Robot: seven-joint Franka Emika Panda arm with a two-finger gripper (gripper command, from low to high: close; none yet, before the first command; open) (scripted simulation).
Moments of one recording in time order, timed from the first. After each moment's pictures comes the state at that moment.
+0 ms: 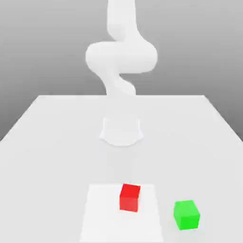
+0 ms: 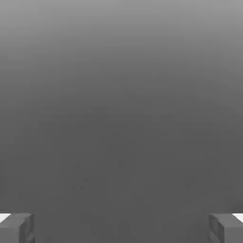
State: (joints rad) arm 0.02 -0.72 -0.02 -2.35 0.04 2.35 0.80
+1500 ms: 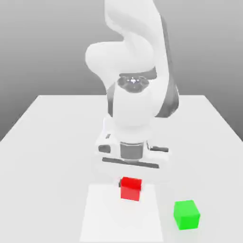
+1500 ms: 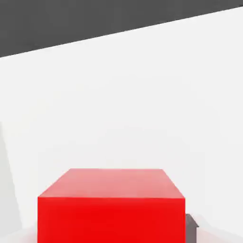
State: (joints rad) arm 0.07 0.02 -0.01 -2.77 0.00 2.80 1.06
